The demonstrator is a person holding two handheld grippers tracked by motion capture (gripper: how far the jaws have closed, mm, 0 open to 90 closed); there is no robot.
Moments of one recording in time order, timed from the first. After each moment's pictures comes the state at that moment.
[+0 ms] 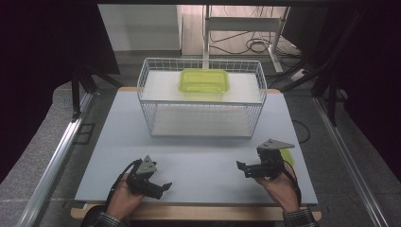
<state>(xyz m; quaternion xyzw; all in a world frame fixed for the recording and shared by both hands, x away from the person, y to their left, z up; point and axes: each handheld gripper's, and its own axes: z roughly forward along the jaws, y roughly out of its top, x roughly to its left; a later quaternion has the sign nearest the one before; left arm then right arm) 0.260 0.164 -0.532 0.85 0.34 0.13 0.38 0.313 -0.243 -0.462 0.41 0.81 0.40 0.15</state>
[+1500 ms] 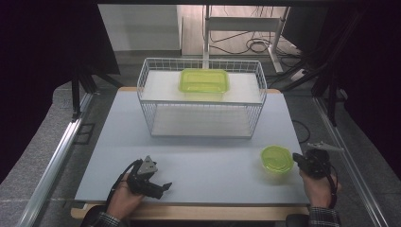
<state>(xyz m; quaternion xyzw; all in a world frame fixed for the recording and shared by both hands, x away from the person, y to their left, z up) 0.260 0.163 -0.534 0.85 0.34 0.14 0.37 0.321 -0.370 -0.470 0.57 0.72 0.32 0.24</state>
